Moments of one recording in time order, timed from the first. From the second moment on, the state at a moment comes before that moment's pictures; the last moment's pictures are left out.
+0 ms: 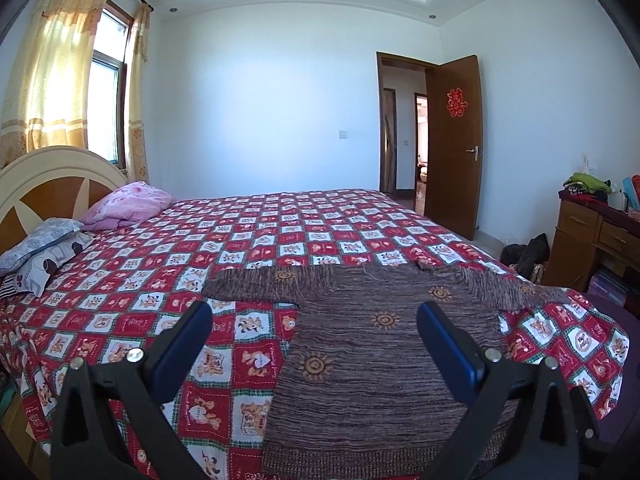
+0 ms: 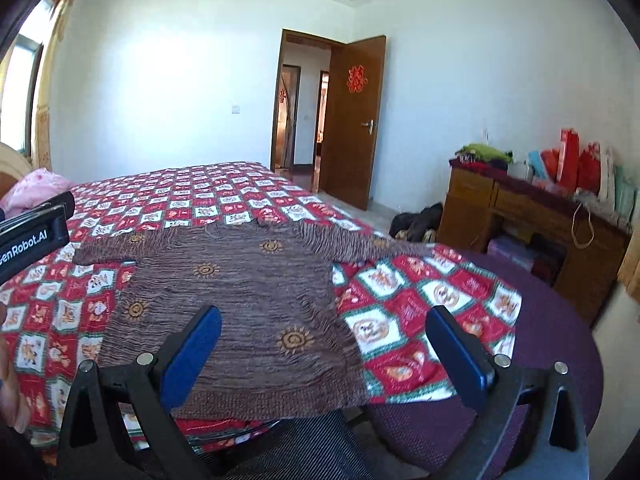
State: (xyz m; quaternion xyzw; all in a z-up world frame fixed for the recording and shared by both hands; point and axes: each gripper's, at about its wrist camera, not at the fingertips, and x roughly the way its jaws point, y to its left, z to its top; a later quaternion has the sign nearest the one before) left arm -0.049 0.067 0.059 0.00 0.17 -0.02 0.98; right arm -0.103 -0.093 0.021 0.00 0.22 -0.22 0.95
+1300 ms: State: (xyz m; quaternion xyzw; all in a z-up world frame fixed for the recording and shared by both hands) left arm -0.052 0.054 0.052 0.00 0.18 -0.06 0.98; right arm -0.104 -0.110 0.023 0.04 0.21 -0.21 0.95
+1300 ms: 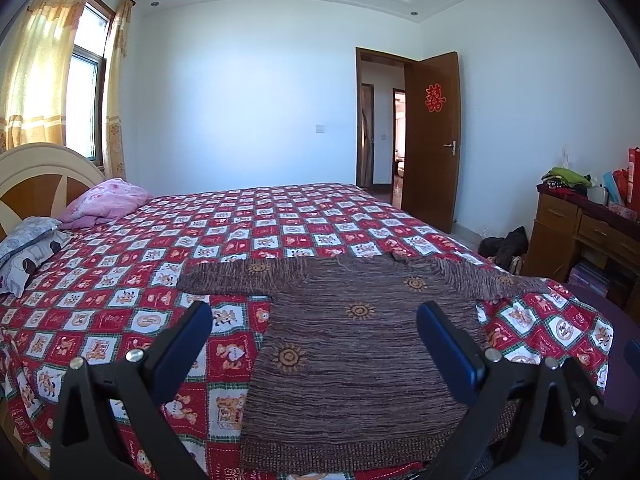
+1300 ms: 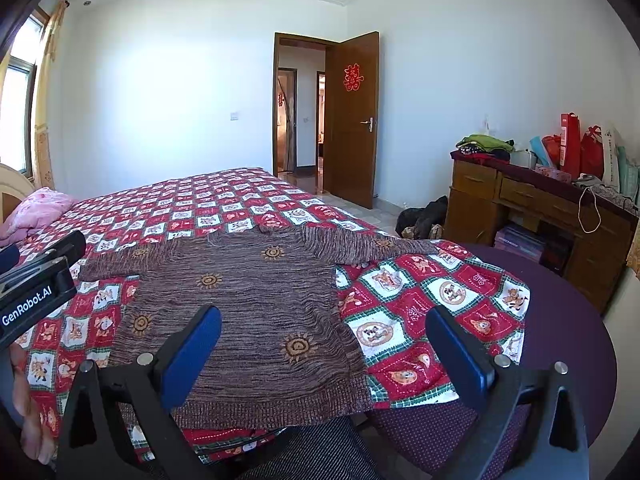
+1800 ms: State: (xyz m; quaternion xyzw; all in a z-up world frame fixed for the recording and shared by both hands) left arm -0.049 0.056 0.048 0.00 0.19 -0.06 0.98; right arm -0.107 -0.115 0.024 0.05 0.20 -0.21 0.96
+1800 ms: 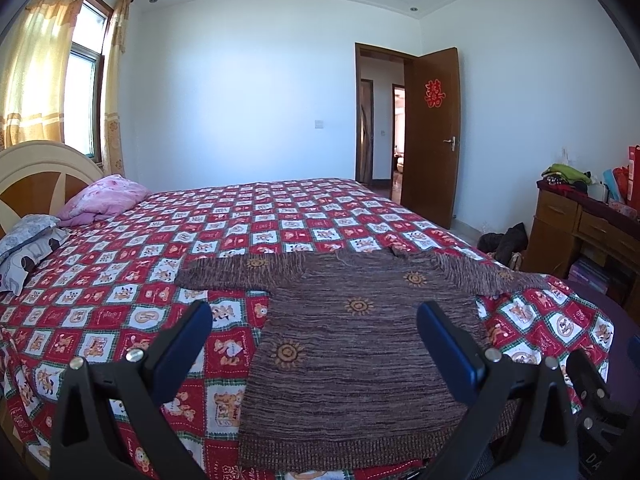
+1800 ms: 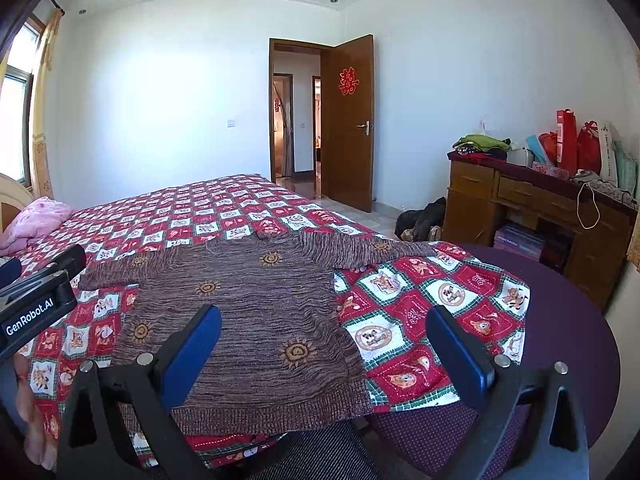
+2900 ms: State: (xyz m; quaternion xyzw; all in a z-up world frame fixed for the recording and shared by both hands) left arm 0.137 0.032 -0.031 0.06 0.32 -0.03 0.95; right arm 0.086 -0.251 -0.005 0.02 0.31 -0.29 0.91
